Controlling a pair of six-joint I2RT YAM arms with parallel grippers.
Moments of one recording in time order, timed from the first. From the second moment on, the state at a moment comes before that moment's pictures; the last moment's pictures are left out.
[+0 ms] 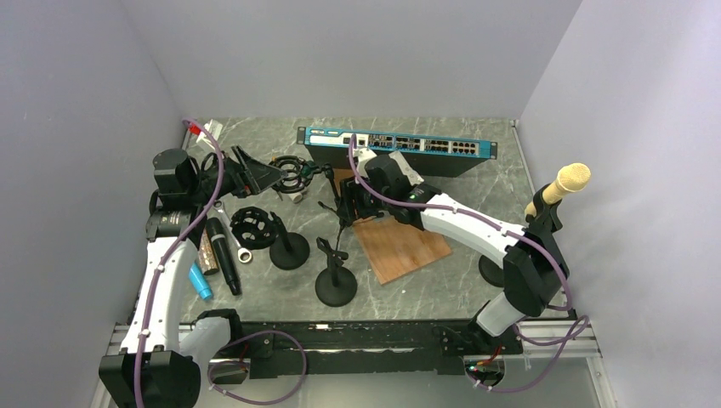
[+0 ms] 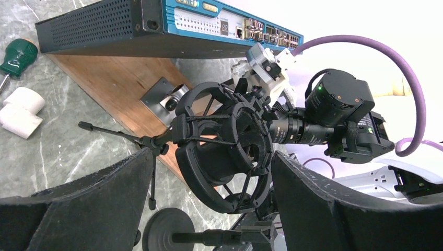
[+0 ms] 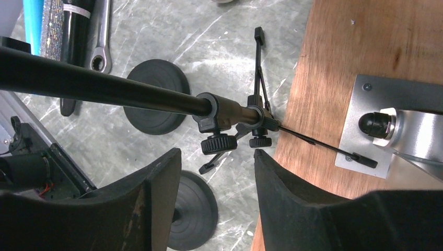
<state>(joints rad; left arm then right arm) 0.07 0.97 0.95 -0.18 0.88 -0.62 0.77 1.57 1.17 -0.23 -0.13 0.34</state>
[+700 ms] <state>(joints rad) 0.07 0.97 0.95 -0.17 0.88 -0.63 0.80 1.60 1.19 -0.24 -0.05 0.27</state>
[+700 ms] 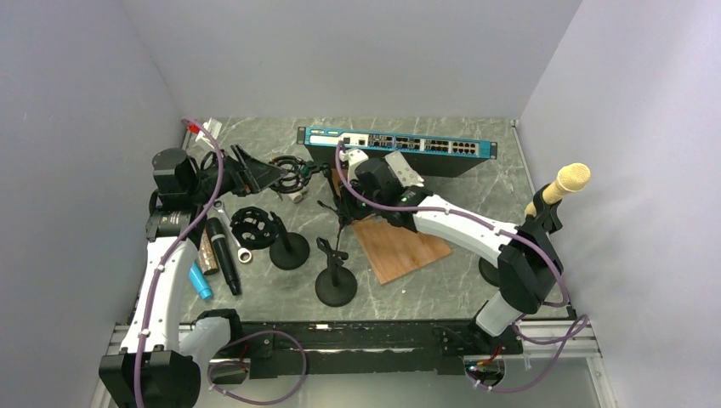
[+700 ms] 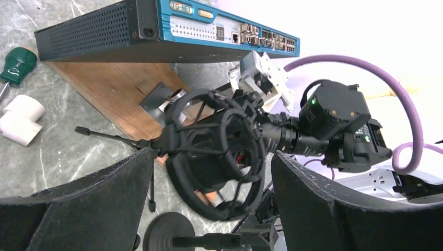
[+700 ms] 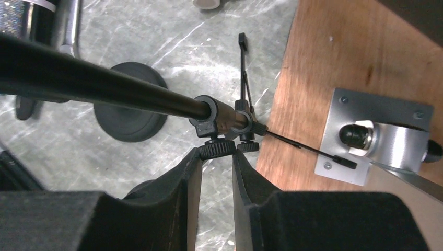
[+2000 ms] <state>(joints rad) 0.06 0.93 0.92 -0.19 0.85 -0.58 0.85 1.51 1.18 -0.30 -0.01 0.25</state>
